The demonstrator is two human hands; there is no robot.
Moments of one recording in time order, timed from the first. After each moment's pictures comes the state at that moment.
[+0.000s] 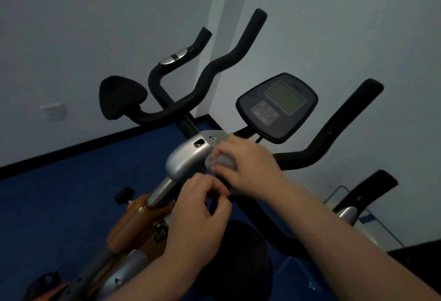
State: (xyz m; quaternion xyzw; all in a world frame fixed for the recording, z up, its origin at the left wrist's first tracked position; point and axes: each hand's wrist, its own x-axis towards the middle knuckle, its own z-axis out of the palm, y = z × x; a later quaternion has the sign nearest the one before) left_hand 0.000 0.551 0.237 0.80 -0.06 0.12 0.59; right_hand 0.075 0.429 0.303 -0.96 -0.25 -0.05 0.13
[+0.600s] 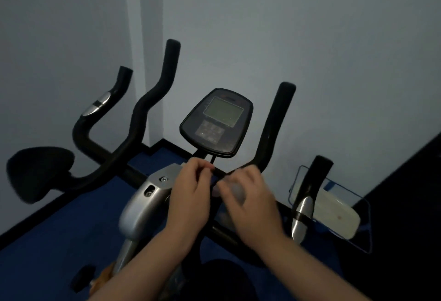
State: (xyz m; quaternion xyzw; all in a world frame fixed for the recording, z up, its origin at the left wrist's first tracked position) left_hand 0.094 0.501 0.259 0.74 -0.16 0.01 0.65; right_hand 0.028 0.393 0.276 -0.91 0.05 -0.29 0.30
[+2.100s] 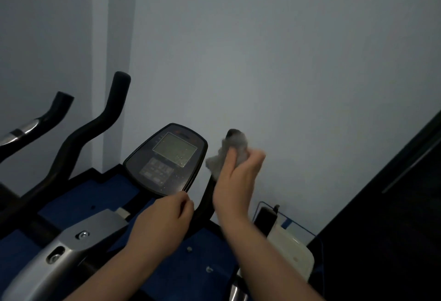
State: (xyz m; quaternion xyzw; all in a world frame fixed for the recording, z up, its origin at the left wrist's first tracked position) left_hand 0.122 0.436 0.291 0.88 -0.23 -0.03 0.42; right_hand 0.108 0.314 0.341 -0.79 0.22 -0.44 0.38
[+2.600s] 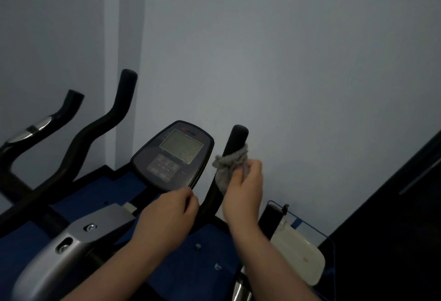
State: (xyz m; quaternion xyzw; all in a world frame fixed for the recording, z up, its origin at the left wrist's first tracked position) left_hand 0.121 0.435 0.291 0.89 -0.22 -0.01 0.41; right_hand 0.093 0.307 0.323 -0.77 0.24 -0.41 0.43
